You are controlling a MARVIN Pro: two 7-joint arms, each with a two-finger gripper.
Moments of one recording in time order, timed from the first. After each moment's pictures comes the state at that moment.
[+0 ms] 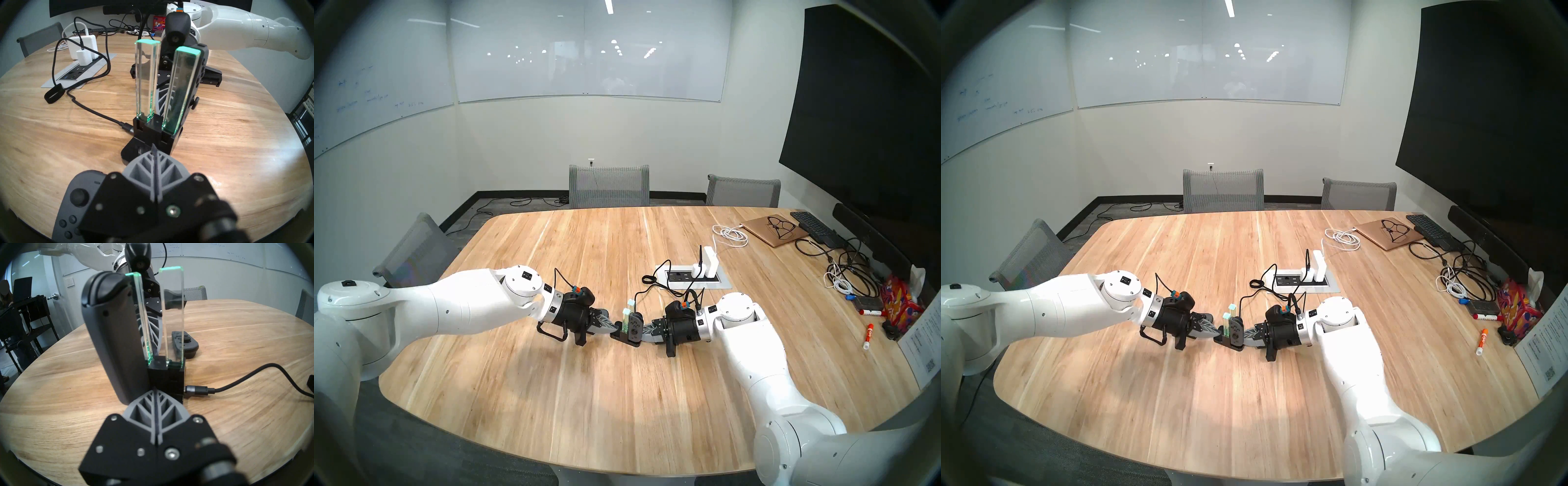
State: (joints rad) left arm 0.48 -0.85 0.10 -1.14 -0.95 -0.10 -0.83; right arm -1.14 -1.50 1.61 -0.96 -0.34 -0.08 1.49
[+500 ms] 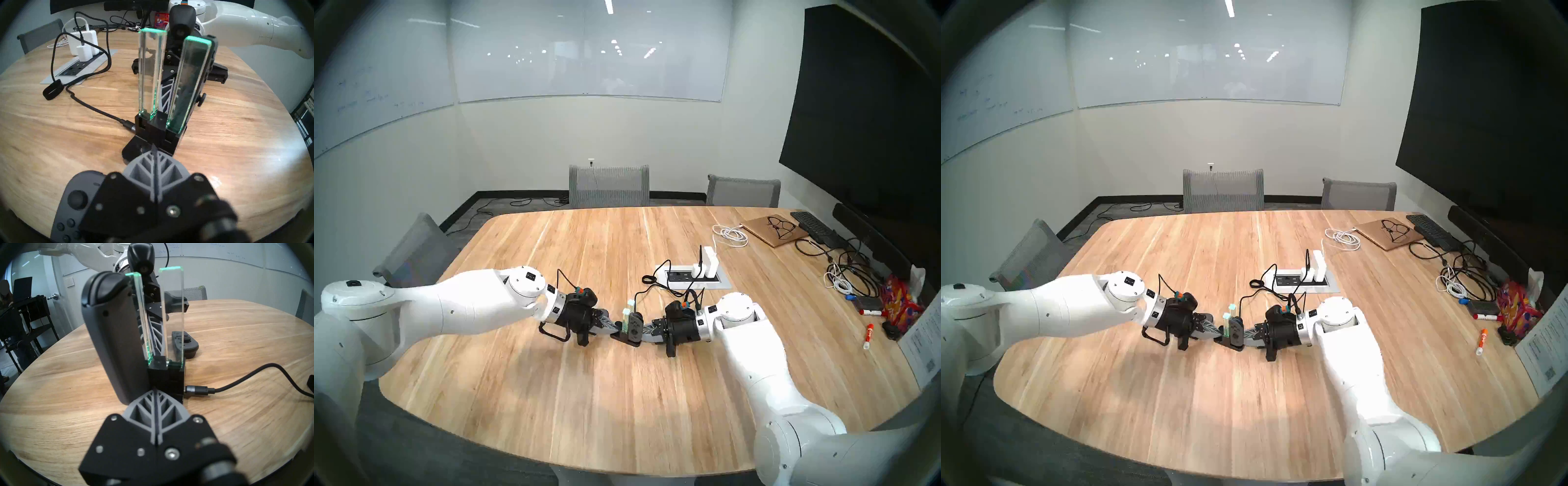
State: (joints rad) left arm 0.48 -0.87 0.11 -1.12 -0.94 -0.09 -0.81; right arm -1.14 -1.50 1.61 -0.96 -0.34 -0.08 1.49
